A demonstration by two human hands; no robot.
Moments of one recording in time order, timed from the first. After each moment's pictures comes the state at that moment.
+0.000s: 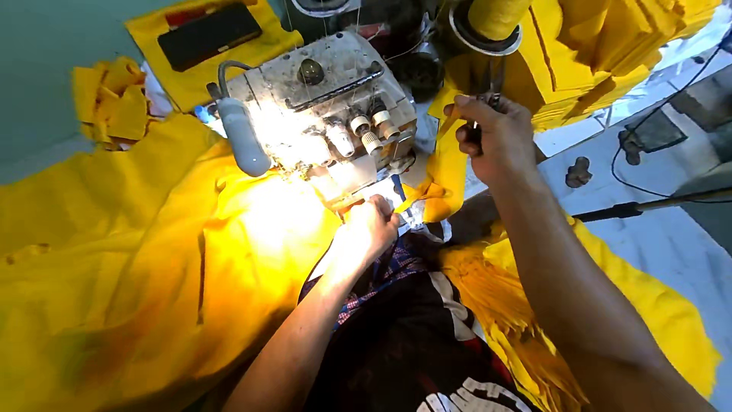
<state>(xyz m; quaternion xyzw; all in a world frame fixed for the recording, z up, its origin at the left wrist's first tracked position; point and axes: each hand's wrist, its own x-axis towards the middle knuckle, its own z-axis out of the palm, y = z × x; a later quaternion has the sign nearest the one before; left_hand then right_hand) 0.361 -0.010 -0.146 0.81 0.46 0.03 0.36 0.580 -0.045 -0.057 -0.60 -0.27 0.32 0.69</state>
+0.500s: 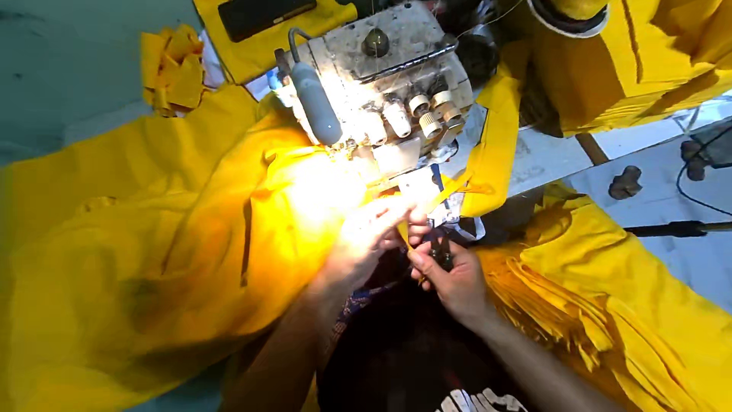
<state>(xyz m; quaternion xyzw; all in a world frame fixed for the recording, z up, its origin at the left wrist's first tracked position) 0.277 -0.029 -0.108 0.46 0.28 0.25 0.81 0.413 -0.158 -0.146 -0.56 -0.39 0.42 0.60</state>
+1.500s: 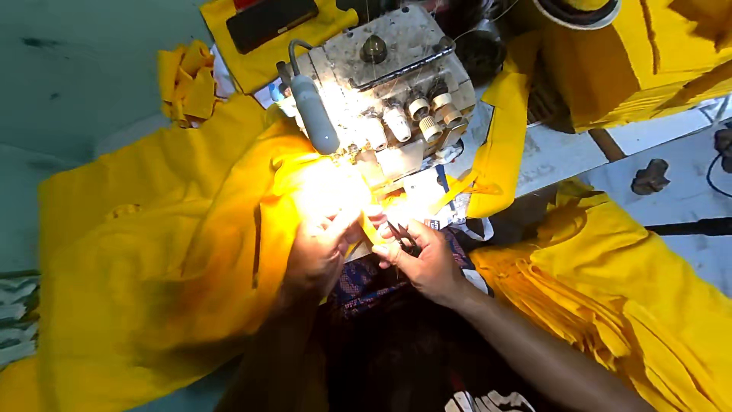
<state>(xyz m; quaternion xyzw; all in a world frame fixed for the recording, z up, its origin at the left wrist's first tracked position) 0.237 -0.021 -0.092 0.46 0.36 0.38 0.72 0.399 -0.110 -0.137 -0.52 -0.46 0.46 0.56</state>
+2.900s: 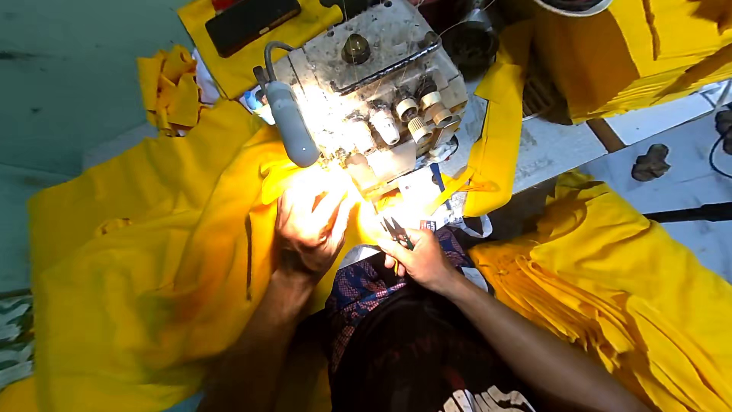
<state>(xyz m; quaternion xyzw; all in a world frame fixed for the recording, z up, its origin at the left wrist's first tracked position) 0.229 0.023 -0.129 0.87 0.32 0.37 -0.01 0.409 -0.101 -0.171 -0.57 -0.34 0.57 0.49</state>
